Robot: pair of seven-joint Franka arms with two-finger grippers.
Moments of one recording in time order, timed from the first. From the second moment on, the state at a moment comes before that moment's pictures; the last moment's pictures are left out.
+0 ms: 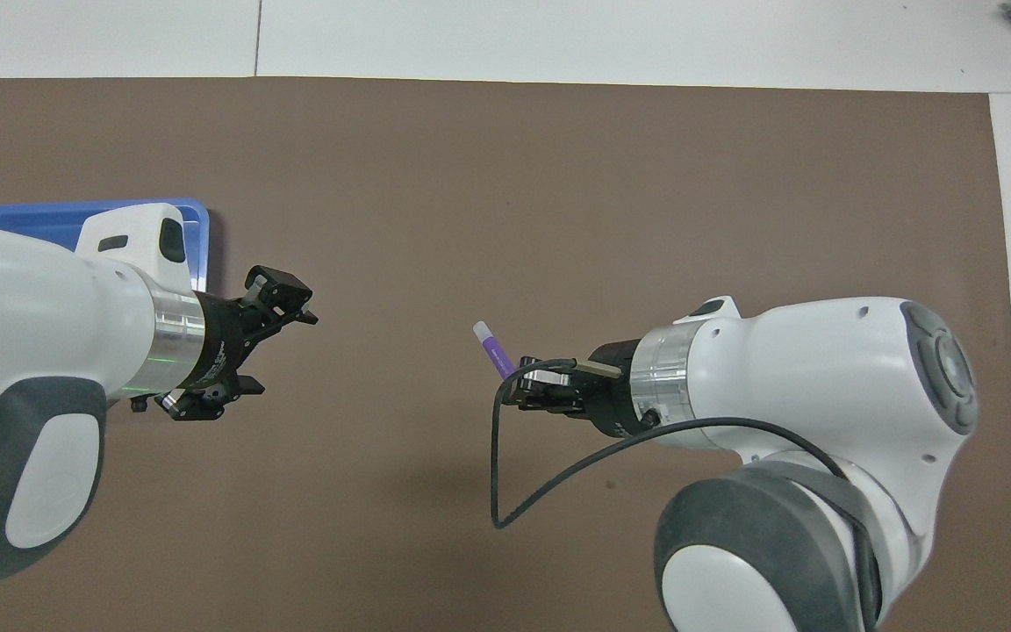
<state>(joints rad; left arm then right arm) -0.25 -0.17 -0.10 -1.97 -0.24 1.90 -1.15 0.20 -0.12 0.30 -2.02 0.72 2.10 0.41</state>
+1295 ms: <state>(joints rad) -0.34 -0.18 -0.13 -2.05 -0.45 2.03 -1.31 0.34 -0.10 0.30 -1.97 0.72 2.26 0.41</state>
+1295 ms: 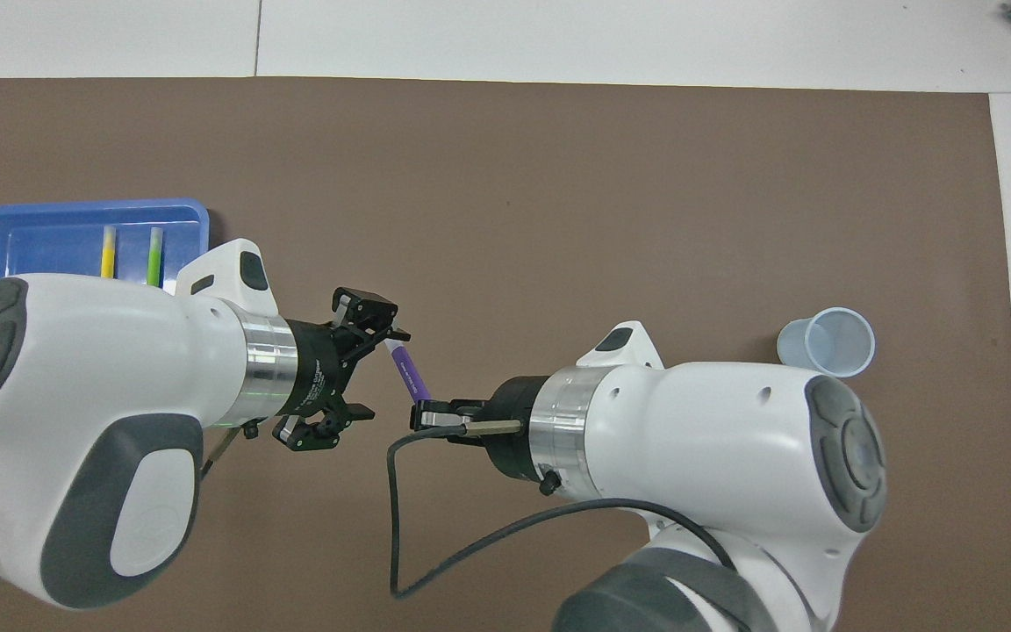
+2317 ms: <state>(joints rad) -0.40 -0.18 -0.13 -2.04 -0.47 2.04 -1.33 0.35 -0.10 0.30 -1.97 0.72 2.26 0.41</state>
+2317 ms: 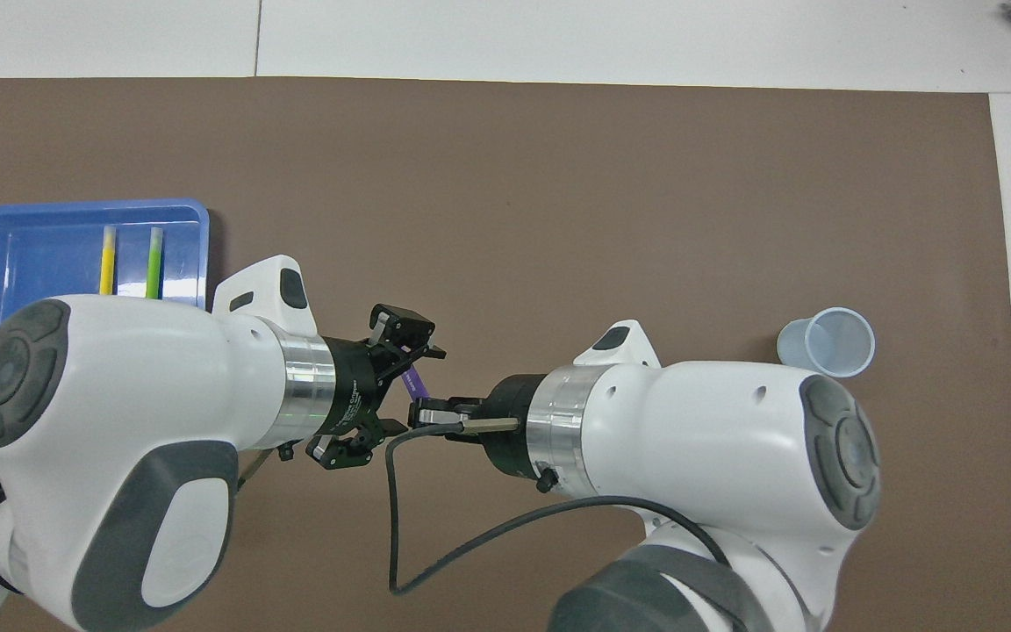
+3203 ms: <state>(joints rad) -0.40 -0.18 -0.13 -2.04 -0.47 2.04 -1.34 0.33 -0.10 0.30 -1.97 0.71 2.20 0.33</state>
